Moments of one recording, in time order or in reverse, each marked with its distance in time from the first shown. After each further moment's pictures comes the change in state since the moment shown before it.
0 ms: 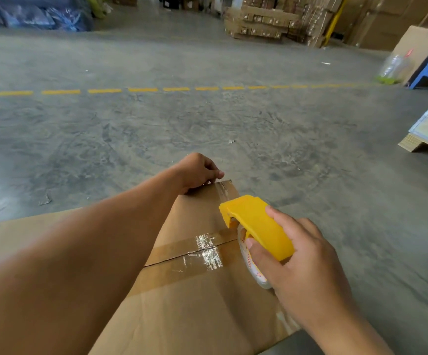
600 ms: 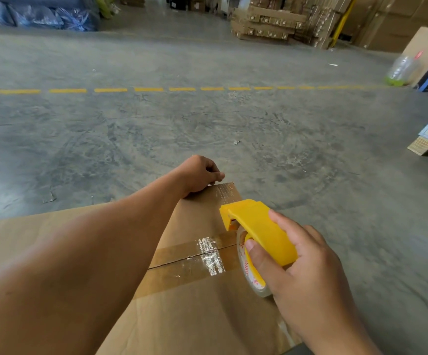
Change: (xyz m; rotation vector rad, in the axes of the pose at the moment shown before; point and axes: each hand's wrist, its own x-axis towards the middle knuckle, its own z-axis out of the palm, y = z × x) left_hand -0.001 -0.011 0.000 0.084 0.058 0.042; right_hand -0.003 -0.006 0.010 0.086 0.019 0.056
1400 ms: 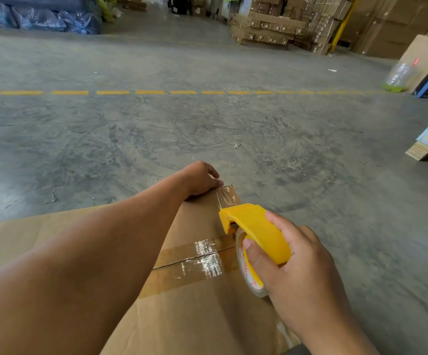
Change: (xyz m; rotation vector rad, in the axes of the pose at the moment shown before) left_hand 0.004 -0.006 0.001 0.202 -0.044 0.014; right_hand 0.001 -0.016 0.003 -0.073 -0.074 0.064
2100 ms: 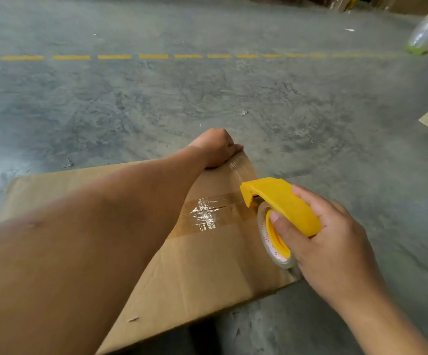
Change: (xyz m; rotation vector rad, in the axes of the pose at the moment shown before) left_hand -0.032 0.010 0.010 0.263 0.060 0.177; right_hand -0.038 0.009 -0.020 -0.019 0.041 -0.005
